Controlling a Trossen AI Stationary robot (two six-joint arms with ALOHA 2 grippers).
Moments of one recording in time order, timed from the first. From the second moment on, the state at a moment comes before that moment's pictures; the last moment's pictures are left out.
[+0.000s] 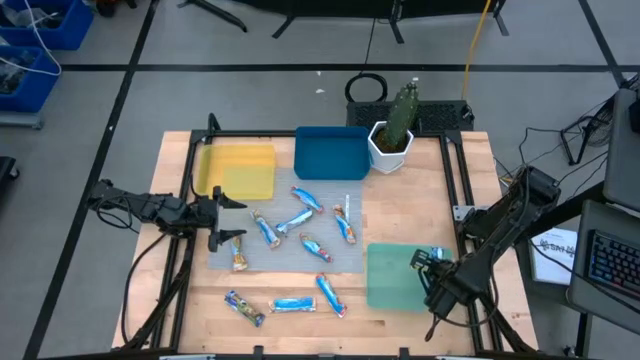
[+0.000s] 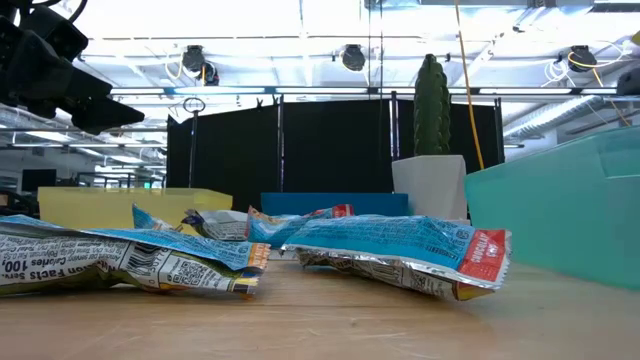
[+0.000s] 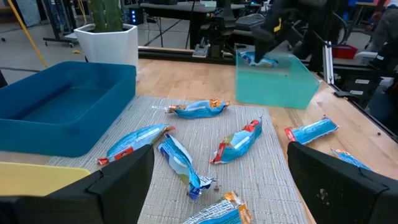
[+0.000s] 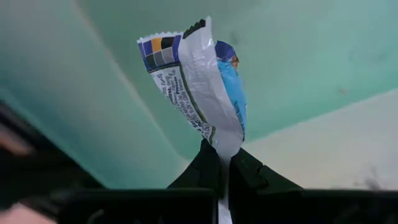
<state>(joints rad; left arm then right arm) -0.31 0.01 0.10 -0.29 -0.34 -0.14 0.90 1.49 0.89 -1.17 0.13 -0.18</state>
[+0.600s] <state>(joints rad) -0.31 0.01 0.10 -0.29 -0.34 -0.14 0.95 1.49 0.85 -0.96 0.07 -0.13</state>
